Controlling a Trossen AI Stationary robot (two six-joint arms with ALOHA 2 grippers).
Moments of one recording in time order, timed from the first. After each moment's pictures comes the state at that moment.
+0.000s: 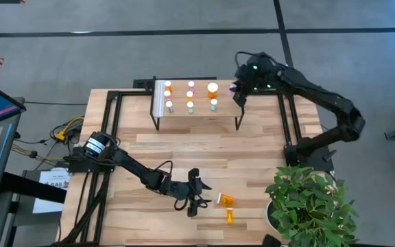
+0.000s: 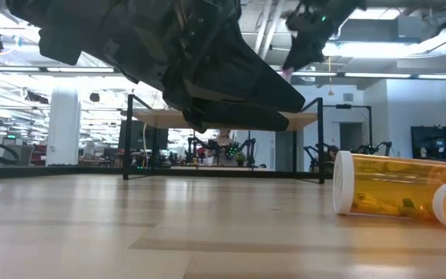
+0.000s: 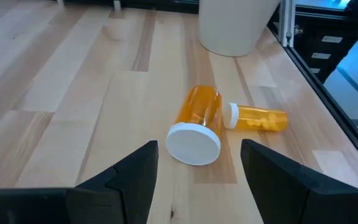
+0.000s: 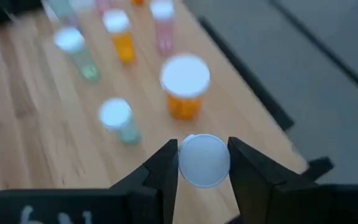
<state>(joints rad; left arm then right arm) -0.43 1.98 0.99 0.55 -0.30 -0.28 -0.64 1.41 1.39 -0.72 -0.09 -0.12</state>
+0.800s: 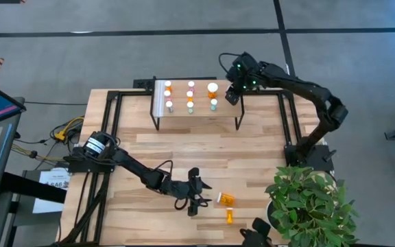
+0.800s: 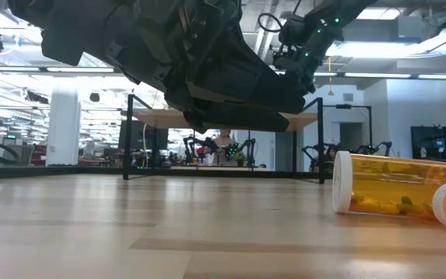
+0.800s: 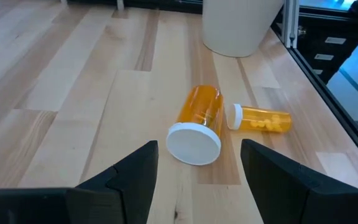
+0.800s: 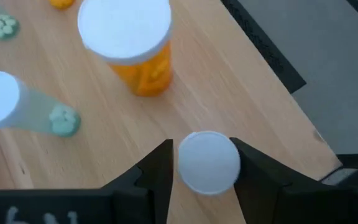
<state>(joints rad) -0.42 1.98 0.99 0.55 -0.30 -0.28 -0.72 1.61 1.42 -0.72 -0.11 -0.15</state>
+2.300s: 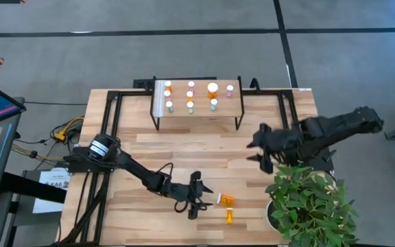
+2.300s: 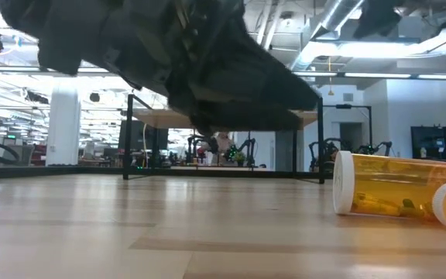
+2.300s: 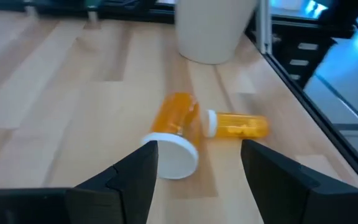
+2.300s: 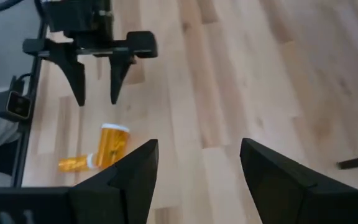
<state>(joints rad) -0.44 2.06 1.01 0.69 -0.26 -0.24 0.29 0.99 1.00 -0.79 0.19 0.41</state>
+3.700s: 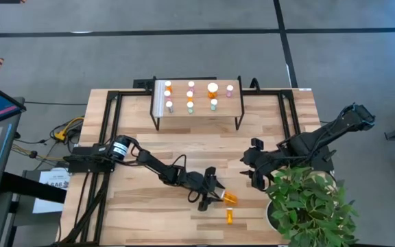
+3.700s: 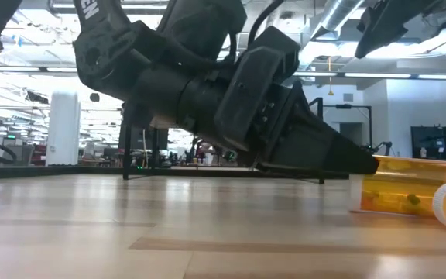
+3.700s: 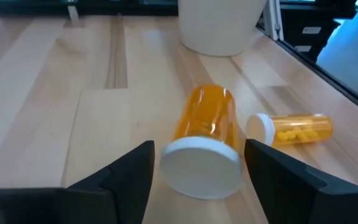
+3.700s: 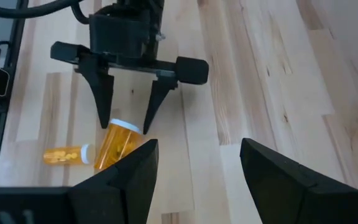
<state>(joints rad) -0.29 2.25 1.15 0.75 -0.01 -0.10 0.44 1.16 0.96 -0.69 0.29 0.46</state>
